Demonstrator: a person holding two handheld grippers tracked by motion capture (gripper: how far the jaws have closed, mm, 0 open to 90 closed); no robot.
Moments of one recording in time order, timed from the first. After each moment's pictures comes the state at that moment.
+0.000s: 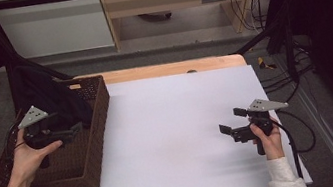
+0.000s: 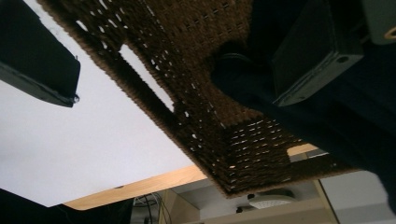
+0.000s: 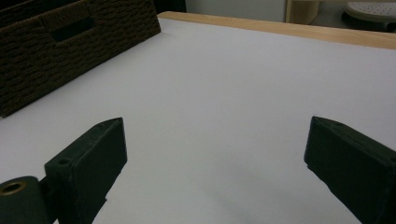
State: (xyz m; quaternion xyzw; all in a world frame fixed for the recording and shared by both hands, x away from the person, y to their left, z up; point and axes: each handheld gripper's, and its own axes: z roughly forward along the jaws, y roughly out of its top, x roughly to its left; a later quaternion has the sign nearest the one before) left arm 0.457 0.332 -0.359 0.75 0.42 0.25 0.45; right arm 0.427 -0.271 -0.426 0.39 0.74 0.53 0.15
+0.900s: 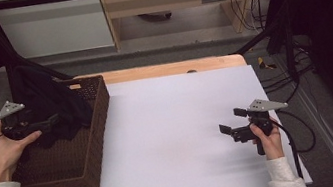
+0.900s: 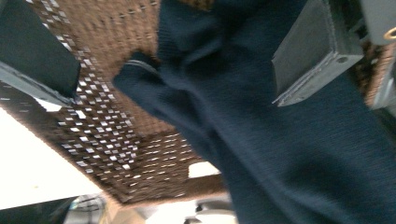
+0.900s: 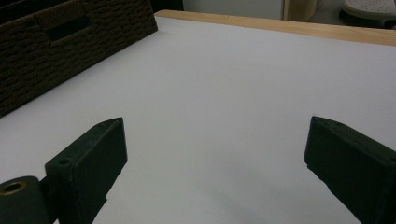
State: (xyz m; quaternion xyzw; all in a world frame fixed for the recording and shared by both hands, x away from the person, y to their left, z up) left arm 0.489 0.392 -0.361 0.71 0.50 0.29 0.40; right arm 0.428 -0.272 -0.428 0.40 0.74 0.52 0.15
